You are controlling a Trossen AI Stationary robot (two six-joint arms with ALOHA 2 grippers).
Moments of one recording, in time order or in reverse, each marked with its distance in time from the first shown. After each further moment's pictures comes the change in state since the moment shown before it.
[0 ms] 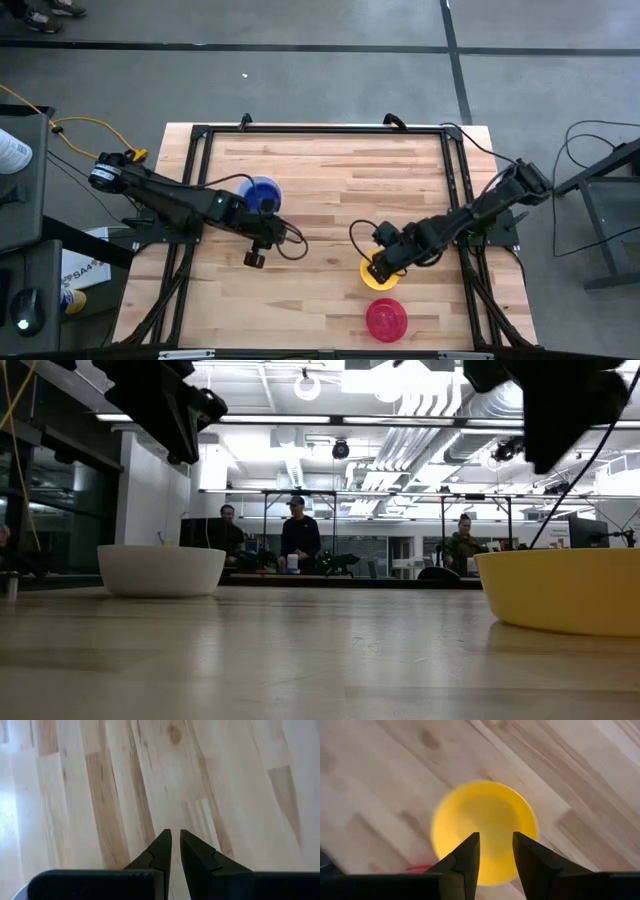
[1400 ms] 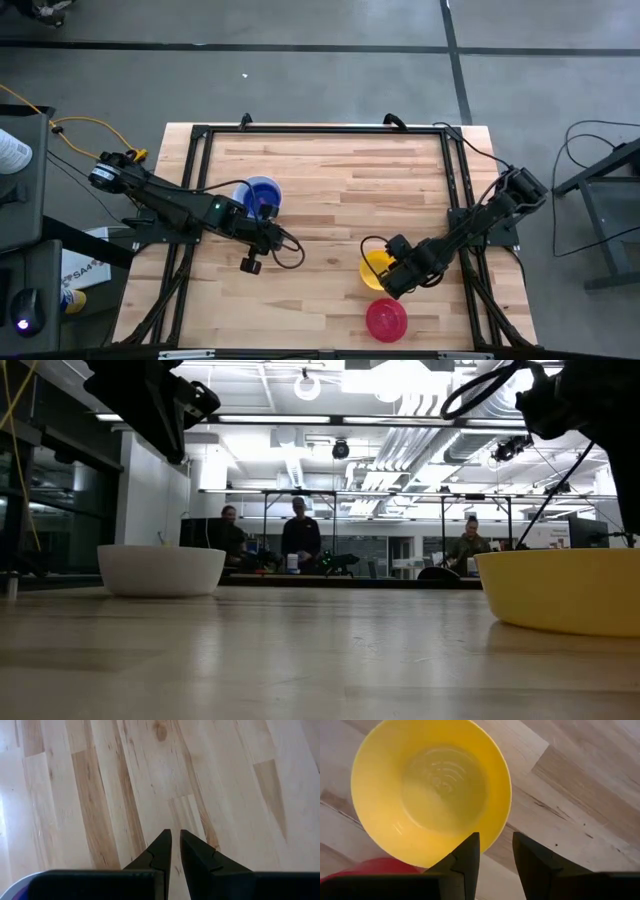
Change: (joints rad) left arm -0.054 0.000 0.000 -0.013 -0.005 -0.028; right arm 0.123 0.068 -0.114 -0.015 -0.041 0.291
